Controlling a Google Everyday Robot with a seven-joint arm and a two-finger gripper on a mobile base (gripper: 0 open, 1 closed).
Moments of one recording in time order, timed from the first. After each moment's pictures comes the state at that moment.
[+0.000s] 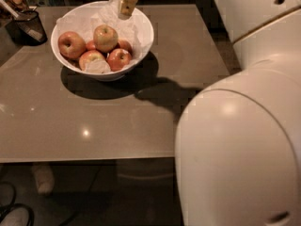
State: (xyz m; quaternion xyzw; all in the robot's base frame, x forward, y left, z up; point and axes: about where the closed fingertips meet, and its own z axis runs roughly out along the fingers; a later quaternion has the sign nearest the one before) arm 0.686 0.059 1.061 -0.75 0.58 -0.02 0.32
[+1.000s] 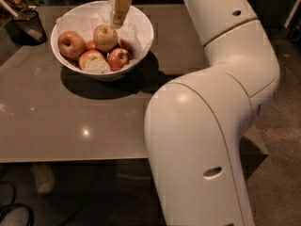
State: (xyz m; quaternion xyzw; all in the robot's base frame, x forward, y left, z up) arm 0.712 0.084 1.023 -0.75 0.59 0.02 0.30
